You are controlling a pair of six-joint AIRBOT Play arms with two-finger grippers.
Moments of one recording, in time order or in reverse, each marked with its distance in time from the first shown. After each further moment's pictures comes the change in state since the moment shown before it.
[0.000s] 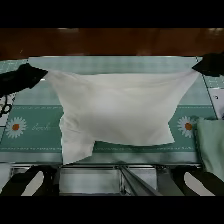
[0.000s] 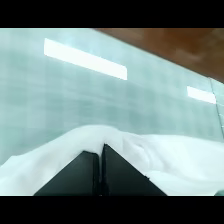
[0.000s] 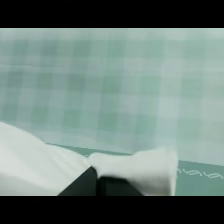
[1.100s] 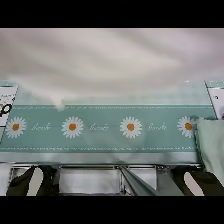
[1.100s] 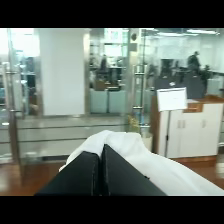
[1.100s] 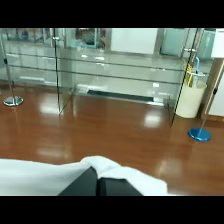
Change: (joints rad) left arm 0.369 0.197 1.133 0.111 -0.274 -0.066; right arm 0.000 0.326 0.720 -0.085 0.134 0.026
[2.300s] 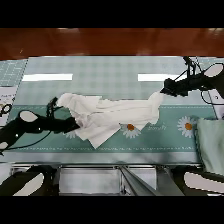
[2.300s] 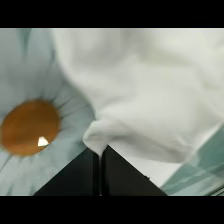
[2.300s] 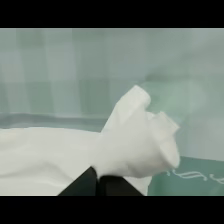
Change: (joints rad) left arm -0.521 -0.402 -1.579 -0.095 0.211 0.144; right arm 0.000 -0.658 -0.977 0.273 -0.351 -0.087
